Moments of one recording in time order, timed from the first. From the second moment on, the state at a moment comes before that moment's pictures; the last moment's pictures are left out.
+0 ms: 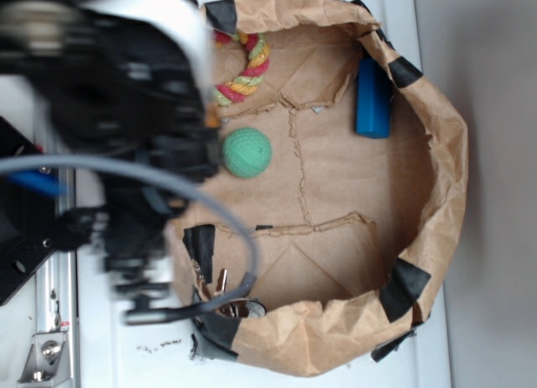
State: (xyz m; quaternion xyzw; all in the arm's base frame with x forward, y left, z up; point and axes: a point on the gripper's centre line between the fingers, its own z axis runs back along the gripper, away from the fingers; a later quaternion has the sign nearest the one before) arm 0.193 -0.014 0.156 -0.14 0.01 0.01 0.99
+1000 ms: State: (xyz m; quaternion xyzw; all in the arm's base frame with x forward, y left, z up) arm 0.253 -0.007 0.120 -0.14 0.01 0.02 0.99
